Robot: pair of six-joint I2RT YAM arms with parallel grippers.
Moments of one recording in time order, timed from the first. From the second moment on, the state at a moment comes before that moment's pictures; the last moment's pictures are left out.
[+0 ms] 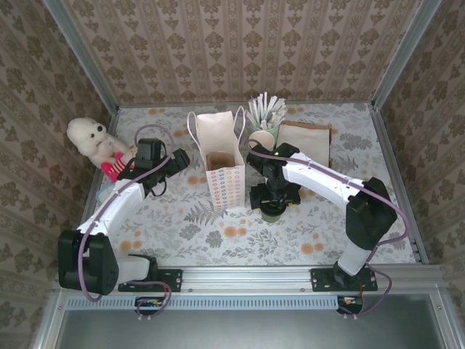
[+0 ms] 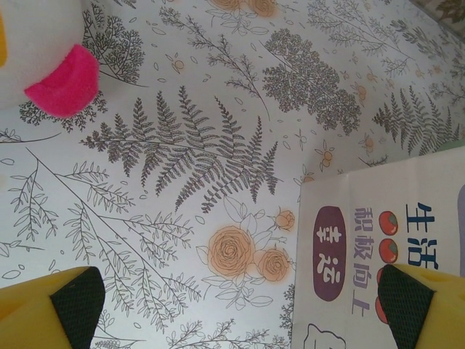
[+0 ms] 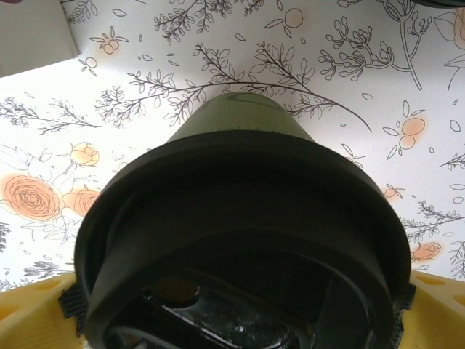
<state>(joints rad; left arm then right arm) -0.23 1.26 0.86 -0.40 0.03 -0.61 0.70 1.72 1.40 -1.27 -0.04 0.64</state>
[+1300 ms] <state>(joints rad) -0.20 1.26 0.89 -0.42 0.04 -0.60 0.70 1.73 1.39 -1.29 -0.02 0.59</state>
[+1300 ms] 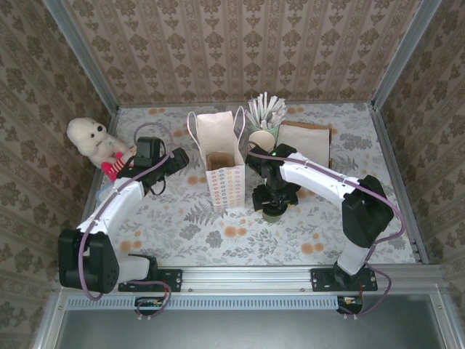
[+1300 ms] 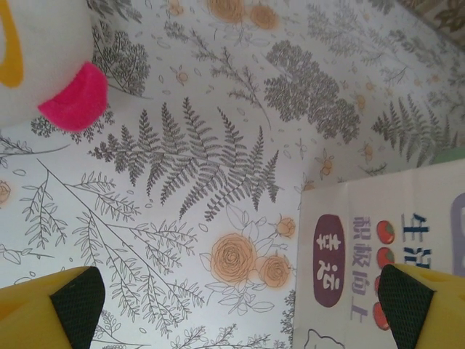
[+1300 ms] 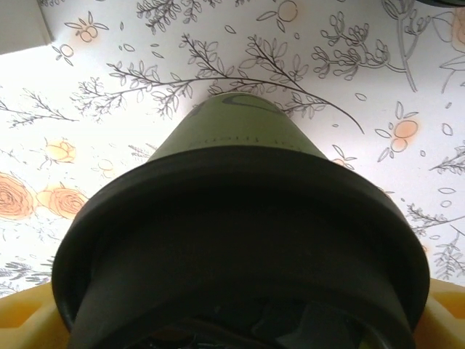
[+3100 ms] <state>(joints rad) -0.24 1.97 2.02 -0.90 0.72 0.30 0.72 1.50 1.85 -1.64 0.04 0.47</state>
